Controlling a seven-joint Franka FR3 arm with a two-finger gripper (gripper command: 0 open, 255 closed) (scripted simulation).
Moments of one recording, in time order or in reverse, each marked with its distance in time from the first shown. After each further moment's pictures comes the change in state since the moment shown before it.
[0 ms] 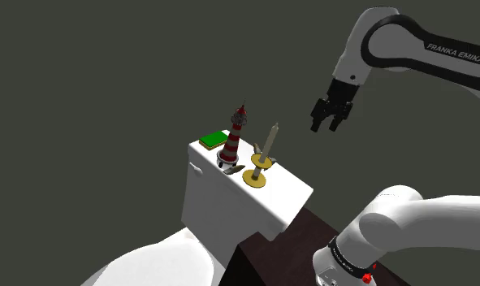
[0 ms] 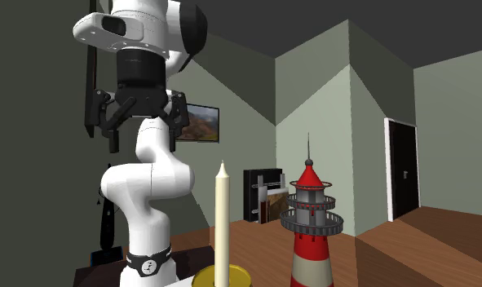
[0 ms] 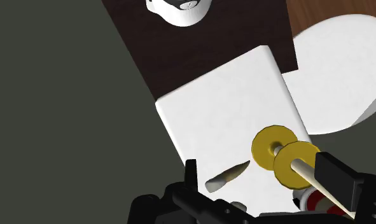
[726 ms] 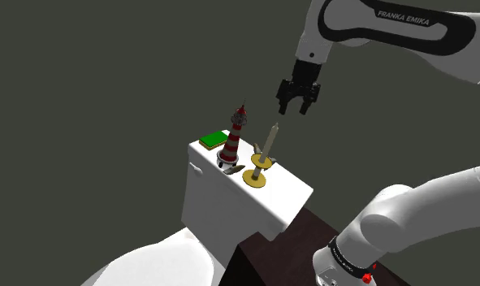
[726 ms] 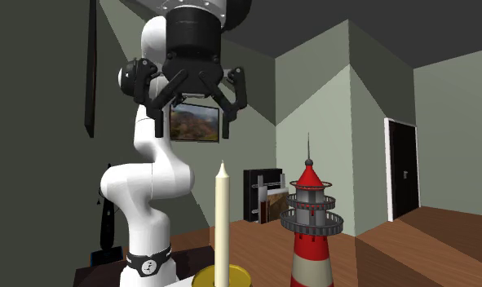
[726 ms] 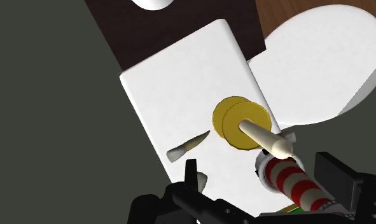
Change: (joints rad) arm 0.038 0.340 0.114 0.300 0.059 -0.001 0.144
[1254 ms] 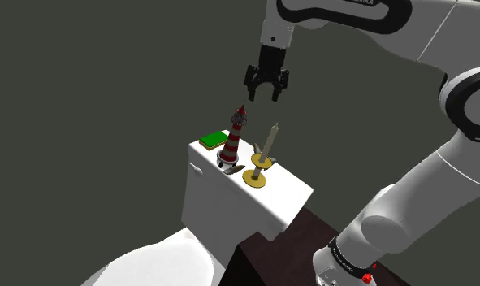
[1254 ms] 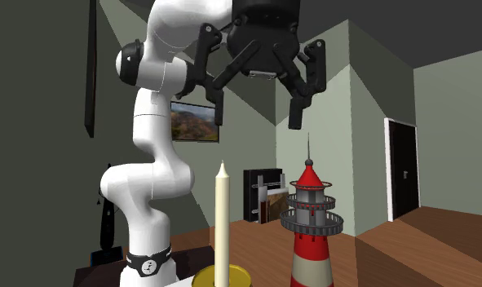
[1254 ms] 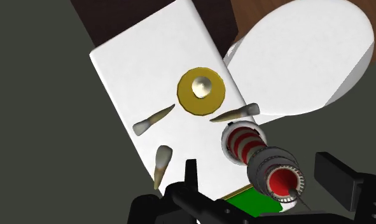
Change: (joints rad) arm 0.030 0.333 0.080 0.352 -0.005 -0.056 0.132
